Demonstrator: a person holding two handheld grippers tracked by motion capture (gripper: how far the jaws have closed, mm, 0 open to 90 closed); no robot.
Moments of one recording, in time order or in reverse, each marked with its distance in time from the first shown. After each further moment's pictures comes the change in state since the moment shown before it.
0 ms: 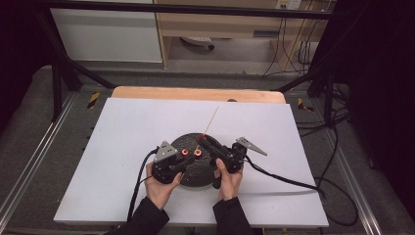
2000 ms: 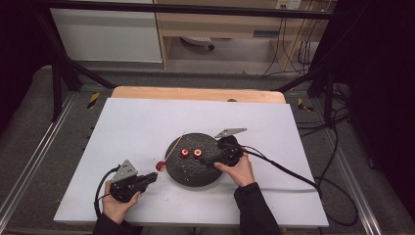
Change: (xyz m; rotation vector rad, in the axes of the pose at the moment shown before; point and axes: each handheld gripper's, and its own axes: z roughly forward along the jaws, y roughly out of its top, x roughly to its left) left arm 0.065 -0.069 -0.080 0.113 0.034 0.065; right arm -0.016 0.023 0.029 0.705 -0.230 -0.432
